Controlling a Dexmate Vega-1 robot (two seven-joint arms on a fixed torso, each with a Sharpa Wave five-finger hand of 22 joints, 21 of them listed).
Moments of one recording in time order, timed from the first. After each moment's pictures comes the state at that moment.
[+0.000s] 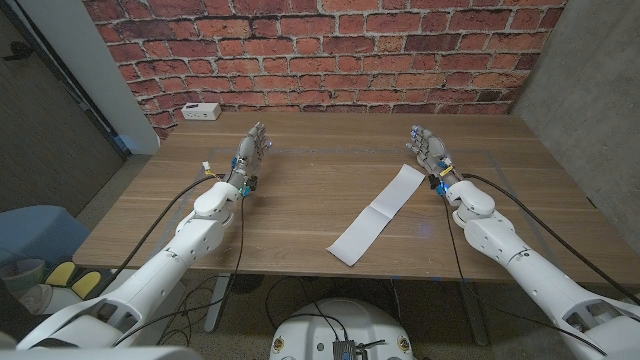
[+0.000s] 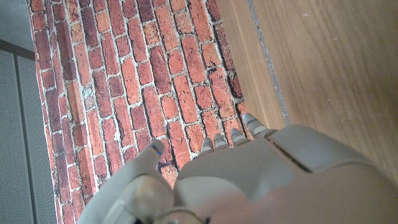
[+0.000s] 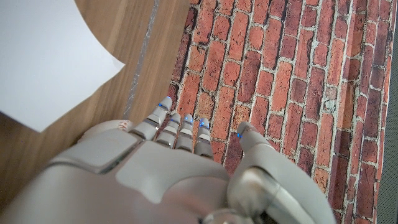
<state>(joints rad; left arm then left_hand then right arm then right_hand) 0.84 0.51 0.38 -1.30 -0.63 -0.29 -0.02 0.04 0.08 0.51 0.18 0.33 -0.17 -0.08 0.19 0.17 -0.17 -0.12 0.20 0.18 -0.17 -0.03 0.19 0.17 -0.17 -0.03 0.47 0.18 -0.86 -0.51 -0.36 -1.31 0.65 0.29 0.02 0.26 0.17 0.45 0.05 0.19 0.16 -0.02 0.18 0.17 0.15 0.02 0.19 0.18 0.07 -0.04 0.20 0.18 0.16 -0.04 0.38 0.17</state>
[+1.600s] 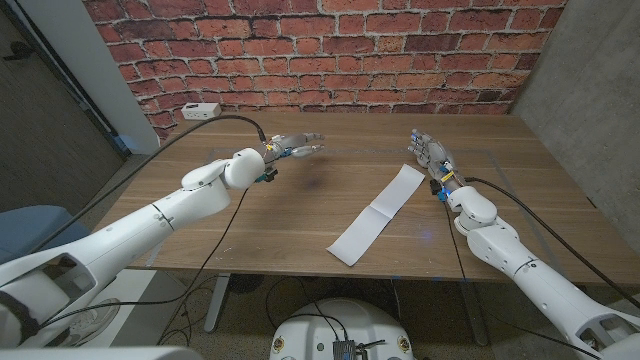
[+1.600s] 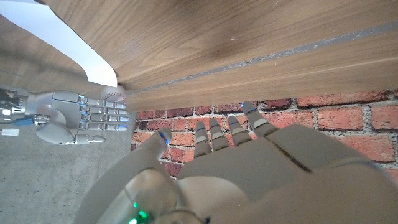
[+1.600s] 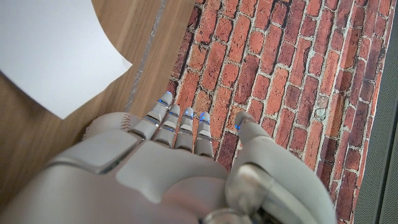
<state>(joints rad) 0.62 0.83 0.74 -1.81 0.36 0.18 -0.10 0.17 0.14 0.65 0.12 0.25 0.07 -0.08 0.21 0.17 0.03 -0.07 0.25 0.18 -0.02 -0.03 0.19 0.17 -0.05 -0.01 0.50 0.19 -0.92 -0.55 -0.37 -1.40 0.58 0.31 -0.07 0.38 0.16 0.49 -0.07 0.18 0.24 0.03 0.19 0.17 0.25 0.08 0.21 0.19 0.17 0.05 0.22 0.18 0.25 0.01 0.37 0.17</state>
